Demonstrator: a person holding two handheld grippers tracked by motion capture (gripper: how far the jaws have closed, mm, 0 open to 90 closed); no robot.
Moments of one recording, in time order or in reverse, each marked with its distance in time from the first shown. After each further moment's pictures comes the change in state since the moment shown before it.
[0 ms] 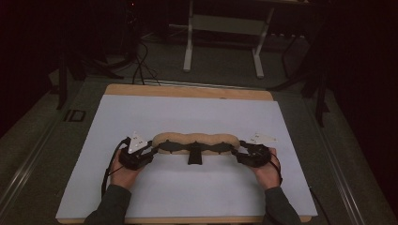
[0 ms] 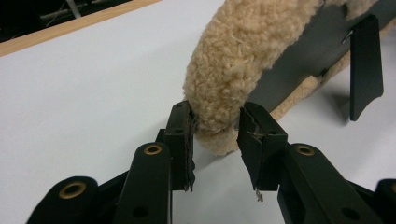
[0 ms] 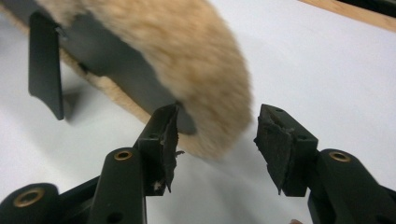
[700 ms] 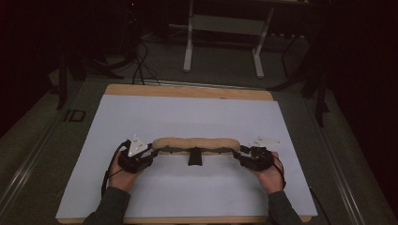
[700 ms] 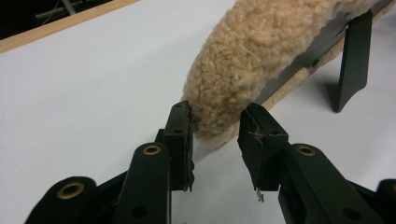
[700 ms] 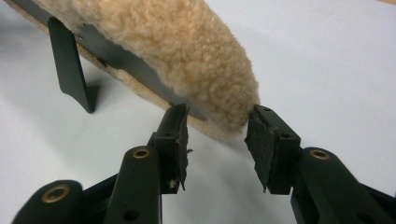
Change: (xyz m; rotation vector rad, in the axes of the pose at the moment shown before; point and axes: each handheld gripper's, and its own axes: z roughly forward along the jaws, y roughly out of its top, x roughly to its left) left arm -0.005 -0.002 -0.006 0.017 -0.011 0.021; right arm 0.004 -0.007 -0.010 0.023 0.052 0.039
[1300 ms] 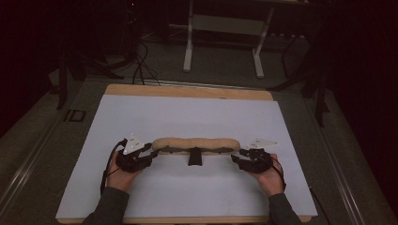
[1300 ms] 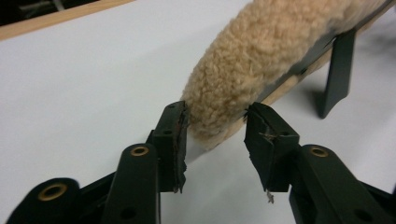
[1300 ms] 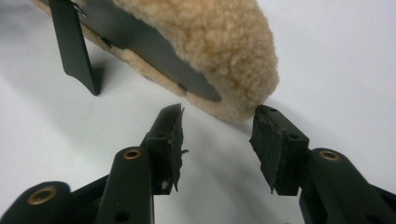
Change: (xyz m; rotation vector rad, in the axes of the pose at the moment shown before) left arm 0.008 0.001 -0.006 -0.028 -0.069 -0.081; right arm 0.005 -0.003 0.003 0.064 0.007 0.000
